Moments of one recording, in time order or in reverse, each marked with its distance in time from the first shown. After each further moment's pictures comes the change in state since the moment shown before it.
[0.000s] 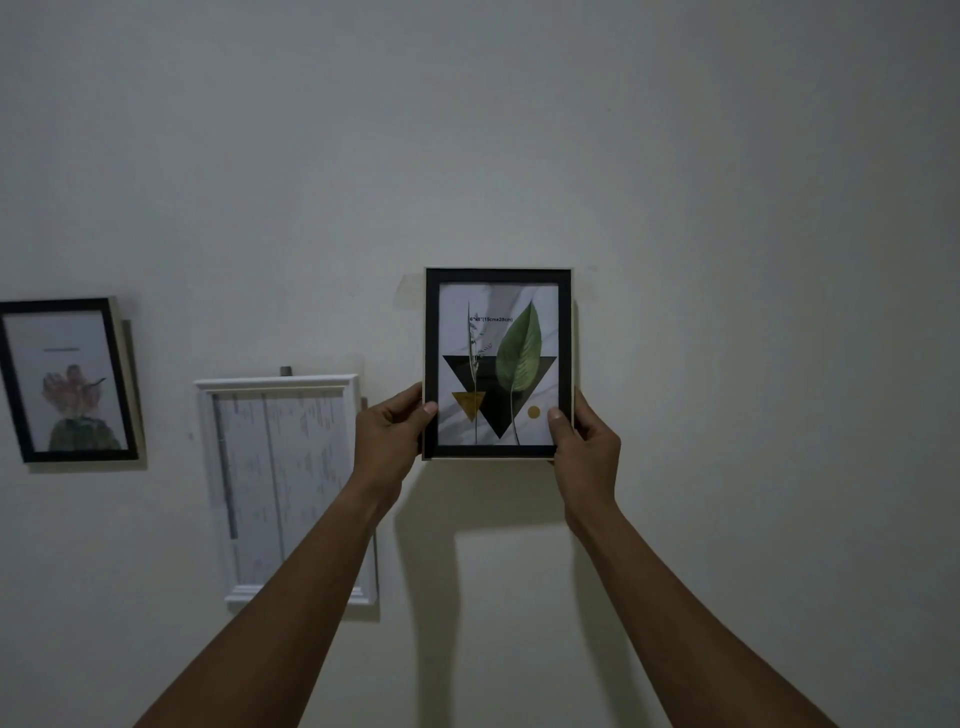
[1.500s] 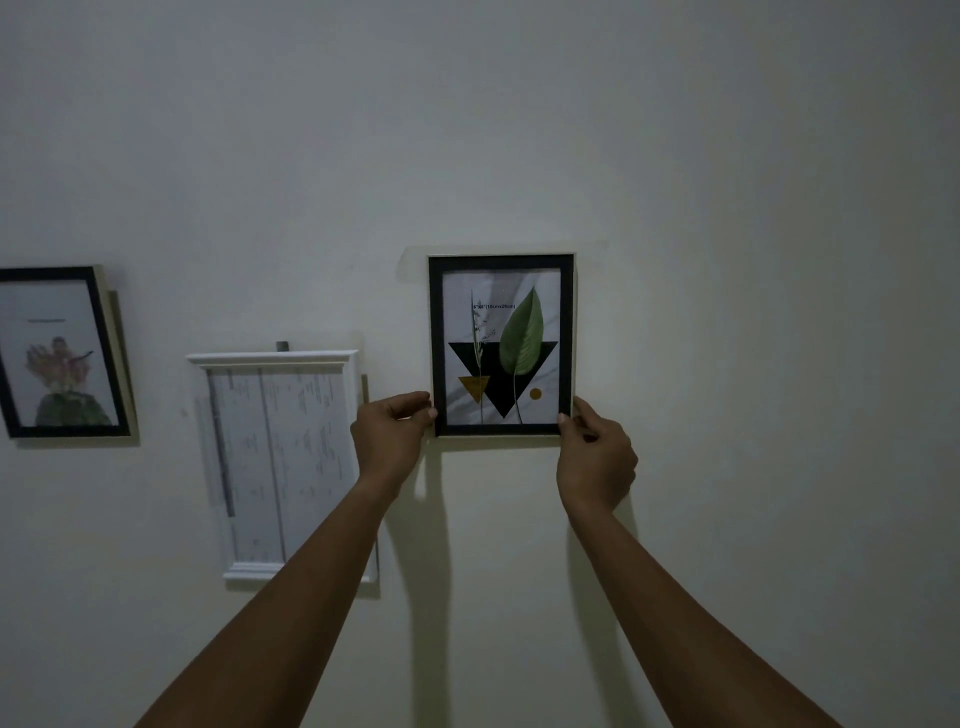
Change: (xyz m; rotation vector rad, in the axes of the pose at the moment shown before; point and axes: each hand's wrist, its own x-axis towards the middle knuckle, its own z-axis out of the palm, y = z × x) left_hand 0.005 -0.033 -0.007 0.250 0.166 0.054; right_hand -0.013 0.016 -0.006 -0.512 0.299 -0.052
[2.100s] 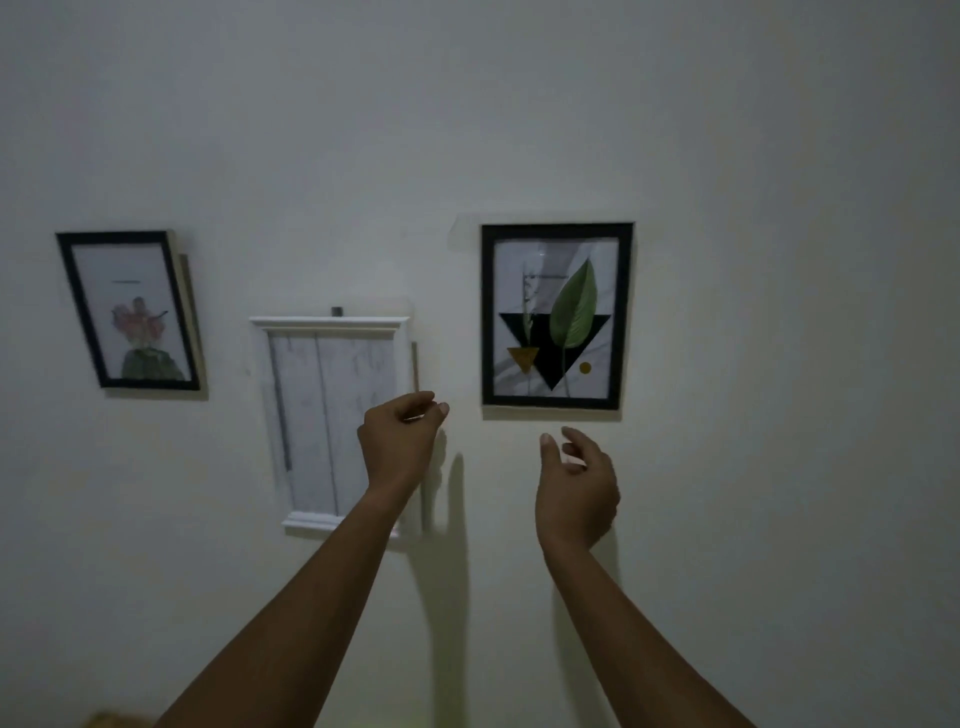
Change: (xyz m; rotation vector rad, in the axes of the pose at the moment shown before) left_hand -0.031 -0.017 -0.043 0.099 0.118 -0.015; right_hand -0.088 0.008 0.023 0.068 -0.023 0.128
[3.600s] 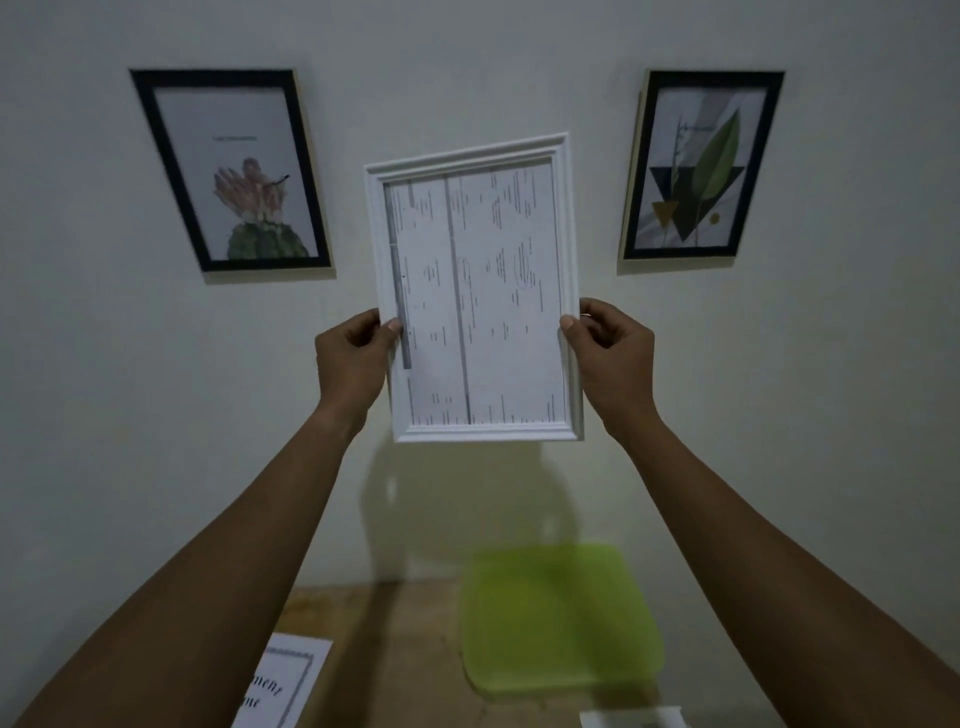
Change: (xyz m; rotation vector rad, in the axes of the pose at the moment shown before) left_hand 0.060 -0.091 -0.276 -0.201 -0.259 -0.031; right_hand -0.203 -0.072 0.069 0.045 -0.292 -0.229
